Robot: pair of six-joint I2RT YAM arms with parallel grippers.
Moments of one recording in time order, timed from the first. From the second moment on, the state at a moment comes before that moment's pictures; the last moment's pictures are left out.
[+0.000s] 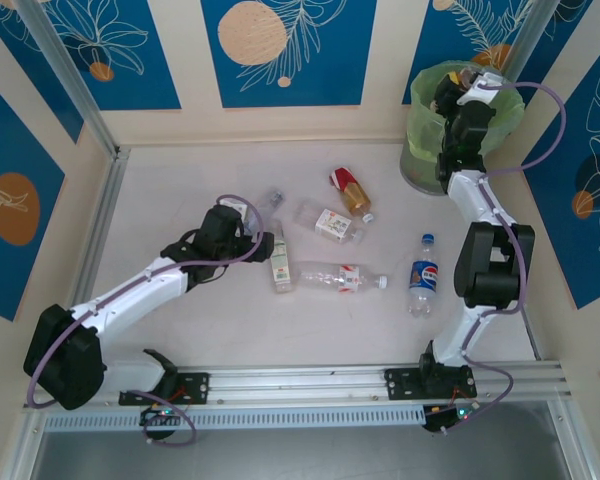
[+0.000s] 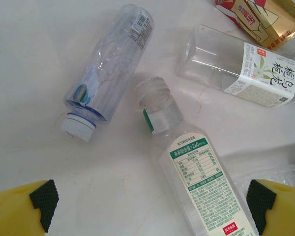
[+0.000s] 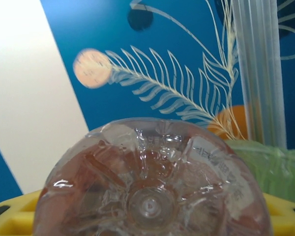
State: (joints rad) left arm -0.61 1.27 0.86 -0.31 -0.12 -0.37; right arm -0.10 1.84 1.50 0.49 0.16 0.23
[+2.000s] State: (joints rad) left arm -0.61 1.35 0.87 -0.33 -0.13 -0.41; right arm -0.18 1.86 1.74 -0.06 -0.08 0.42
